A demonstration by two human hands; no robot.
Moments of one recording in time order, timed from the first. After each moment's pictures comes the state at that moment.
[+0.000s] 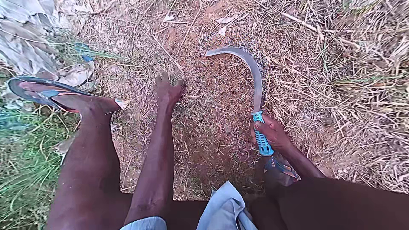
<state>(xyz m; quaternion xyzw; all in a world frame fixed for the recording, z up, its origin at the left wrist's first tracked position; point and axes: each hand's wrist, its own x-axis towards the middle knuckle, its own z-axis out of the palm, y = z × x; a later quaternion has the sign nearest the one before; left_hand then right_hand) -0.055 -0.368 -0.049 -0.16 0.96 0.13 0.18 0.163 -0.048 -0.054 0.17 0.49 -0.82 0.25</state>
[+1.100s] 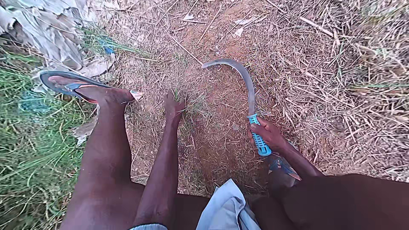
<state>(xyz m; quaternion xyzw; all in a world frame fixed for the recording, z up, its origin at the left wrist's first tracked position) 0.013 -0.432 -0.076 -0.22 0.95 0.18 0.16 0.157 -0.074 -0.059 0.12 0.49 -0.80 0.32</state>
